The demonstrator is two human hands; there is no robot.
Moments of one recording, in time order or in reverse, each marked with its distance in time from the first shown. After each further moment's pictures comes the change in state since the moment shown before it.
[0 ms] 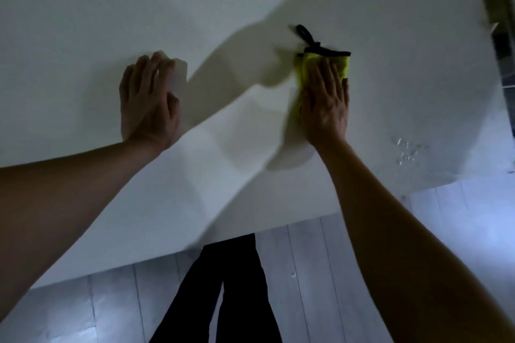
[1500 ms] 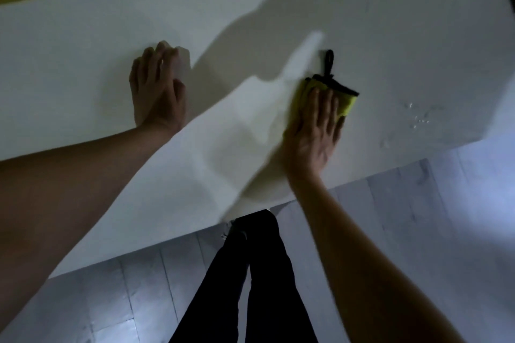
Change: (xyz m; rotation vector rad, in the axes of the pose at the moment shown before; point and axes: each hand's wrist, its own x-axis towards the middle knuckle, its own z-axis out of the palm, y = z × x) left_hand 0.001 -0.003 -0.005 0.014 -0.079 0.012; right_hand -0.116 -0.056 0.027 0.047 0.156 0.364
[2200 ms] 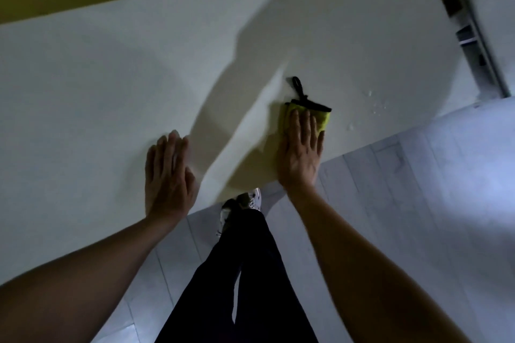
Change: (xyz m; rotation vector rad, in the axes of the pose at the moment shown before) left_hand -0.184 0.018 -0.003 -0.013 -0.075 0.132; right_hand -0.051 0.044 -0.032 -0.062 -0.161 -0.071
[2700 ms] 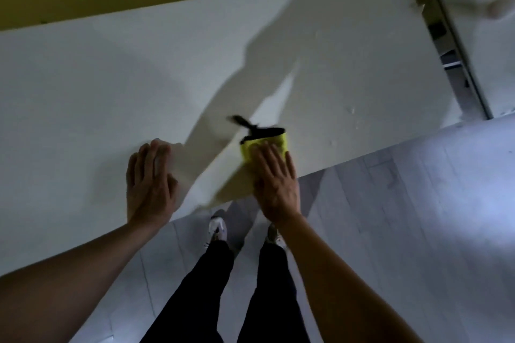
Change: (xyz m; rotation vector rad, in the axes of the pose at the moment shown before) left_hand 0.006 0.021 -0.012 0.006 -0.012 -0.065; right_hand -0.024 0.031 -0.002 -0.028 -0.137 -0.427
